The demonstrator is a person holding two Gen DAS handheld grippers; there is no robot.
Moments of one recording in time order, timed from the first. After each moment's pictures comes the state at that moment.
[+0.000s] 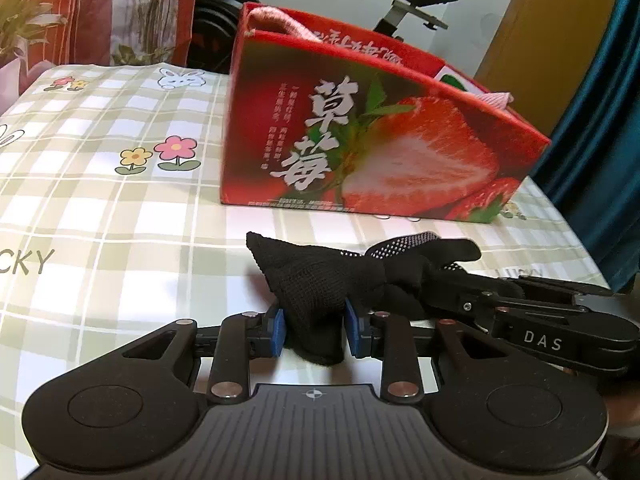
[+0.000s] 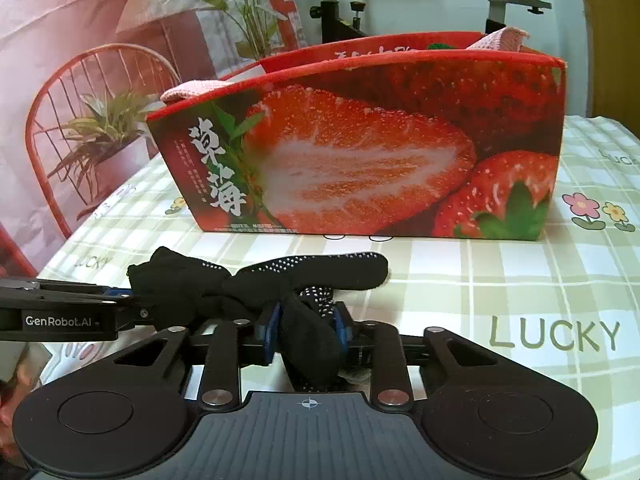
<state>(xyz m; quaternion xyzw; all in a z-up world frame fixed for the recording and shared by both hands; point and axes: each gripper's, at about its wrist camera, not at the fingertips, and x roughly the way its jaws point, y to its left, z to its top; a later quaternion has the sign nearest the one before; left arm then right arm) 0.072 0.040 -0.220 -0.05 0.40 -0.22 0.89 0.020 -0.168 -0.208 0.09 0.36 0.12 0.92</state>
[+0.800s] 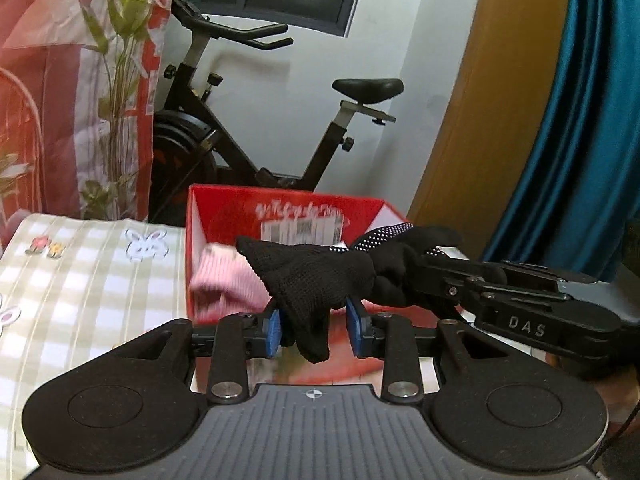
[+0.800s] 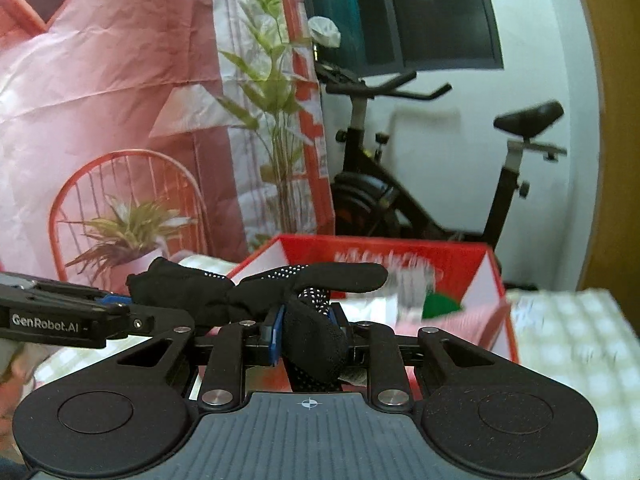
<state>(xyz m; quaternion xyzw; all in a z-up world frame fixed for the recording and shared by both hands) 0.103 0.020 -0.095 -0.04 0.28 -0.26 0.92 0.061 -0.191 -0.065 0.03 0.21 0.14 0.97</state>
